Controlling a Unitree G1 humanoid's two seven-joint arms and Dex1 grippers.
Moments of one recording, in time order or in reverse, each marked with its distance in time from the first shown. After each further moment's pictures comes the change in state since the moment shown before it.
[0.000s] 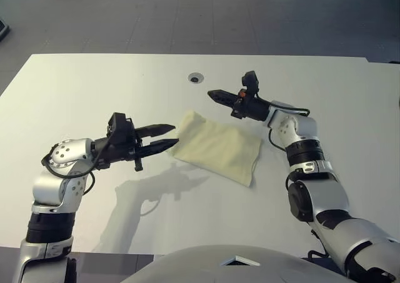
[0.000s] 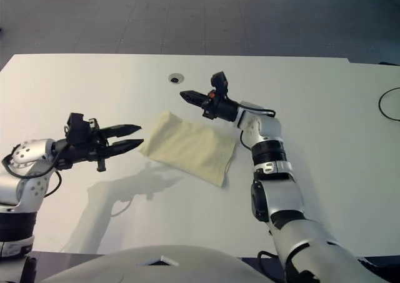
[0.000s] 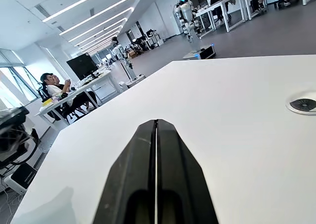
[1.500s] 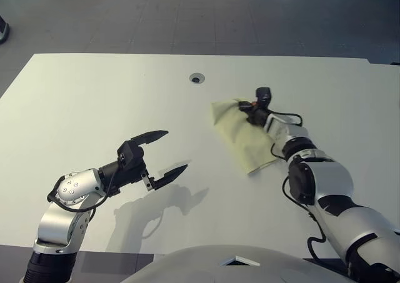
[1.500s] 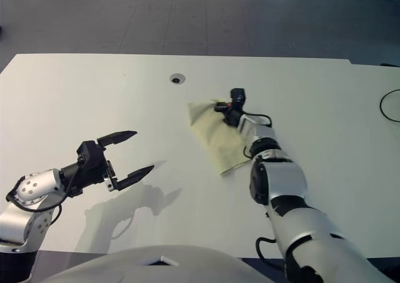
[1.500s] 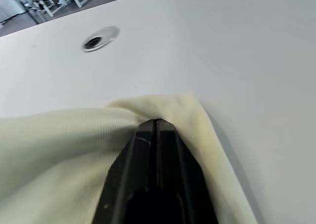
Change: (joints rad) left arm 0.259 -0.038 -0.046 -0.186 0.169 -0.118 0.216; right arm -0.177 -0.058 -0.130 0.738 -0.207 -0.404 -0.612
